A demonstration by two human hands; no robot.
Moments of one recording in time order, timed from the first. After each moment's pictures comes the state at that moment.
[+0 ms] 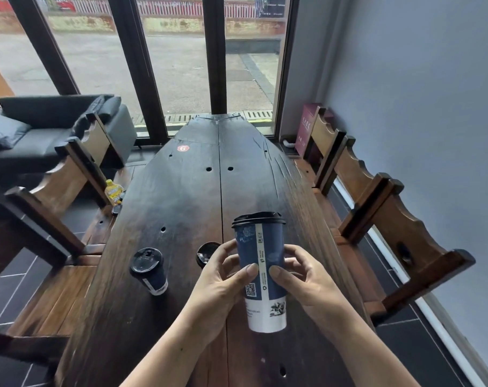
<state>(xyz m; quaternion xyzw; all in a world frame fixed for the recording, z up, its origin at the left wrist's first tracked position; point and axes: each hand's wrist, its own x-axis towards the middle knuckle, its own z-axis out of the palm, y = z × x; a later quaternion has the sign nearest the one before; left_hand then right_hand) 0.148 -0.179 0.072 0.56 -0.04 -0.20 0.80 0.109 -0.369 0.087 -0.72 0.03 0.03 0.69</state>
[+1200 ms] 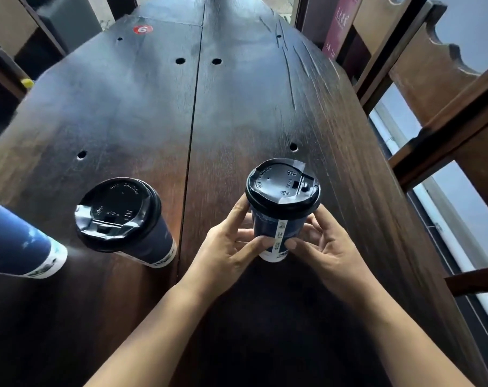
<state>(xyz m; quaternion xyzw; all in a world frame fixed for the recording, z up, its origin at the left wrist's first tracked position) 0.309 -0.277 -0.234 0.74 -0.15 -0.15 0.63 0.269 -0.485 -0.229 -0.74 -0.01 0.05 0.68</state>
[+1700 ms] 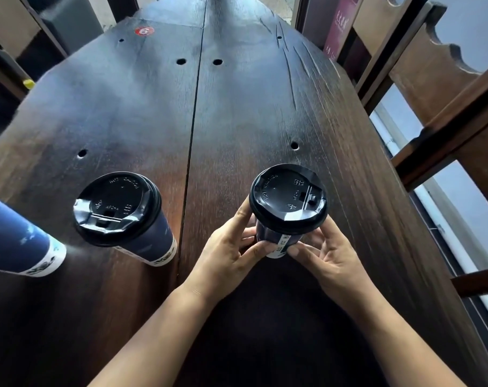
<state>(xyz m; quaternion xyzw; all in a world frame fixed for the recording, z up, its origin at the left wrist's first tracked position) 0.304 -0.275 -0.257 0.77 -0.17 -0.12 0.60 0.260 -0.483 -0.250 -0.73 -0.01 0.01 0.68</state>
